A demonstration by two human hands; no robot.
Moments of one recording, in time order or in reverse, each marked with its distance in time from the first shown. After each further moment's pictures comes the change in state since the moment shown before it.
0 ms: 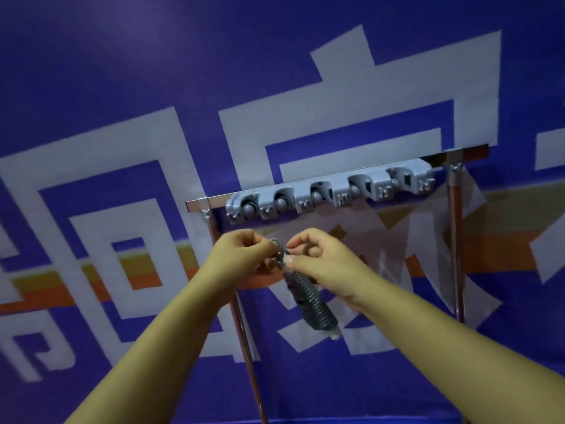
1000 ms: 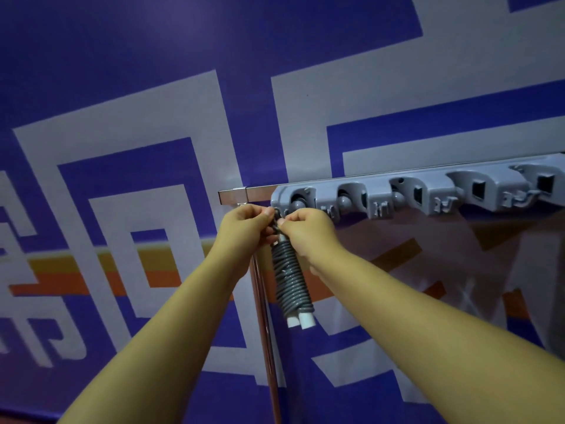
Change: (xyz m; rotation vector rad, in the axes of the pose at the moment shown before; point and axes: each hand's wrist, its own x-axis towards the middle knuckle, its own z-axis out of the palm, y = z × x) left_hand 0.124 -0.067 -0.072 -0.202 0.216 0.019; right_hand 0.184 0.047 0.098 -0.086 0.219 0.001
